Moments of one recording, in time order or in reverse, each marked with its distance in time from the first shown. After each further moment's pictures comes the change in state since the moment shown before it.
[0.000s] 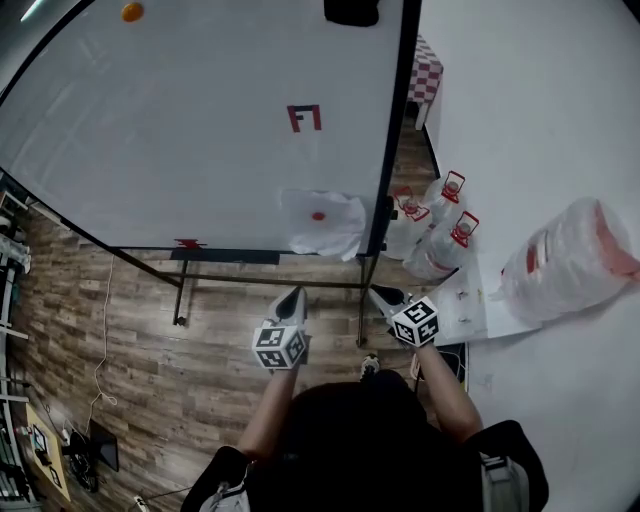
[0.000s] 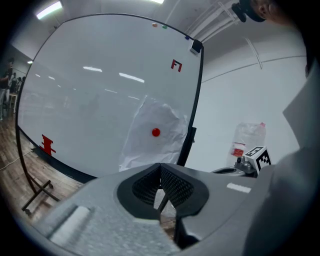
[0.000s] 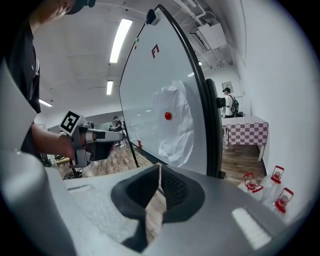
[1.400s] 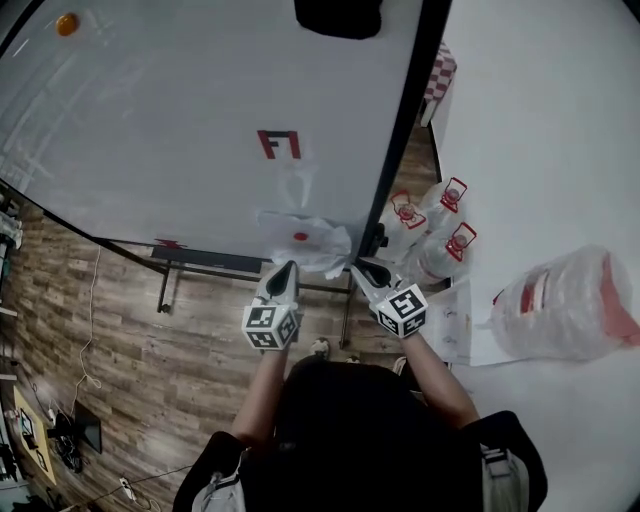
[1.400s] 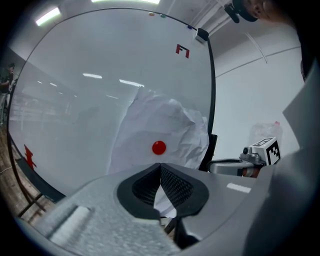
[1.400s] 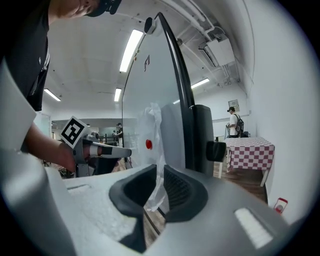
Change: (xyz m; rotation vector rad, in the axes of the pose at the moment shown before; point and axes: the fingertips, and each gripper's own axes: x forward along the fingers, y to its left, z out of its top) left arm 0.117 0.010 0.050 0.025 -0.068 0.033; right arm 0.048 -0.079 0.100 -0.129 -0.165 0.017
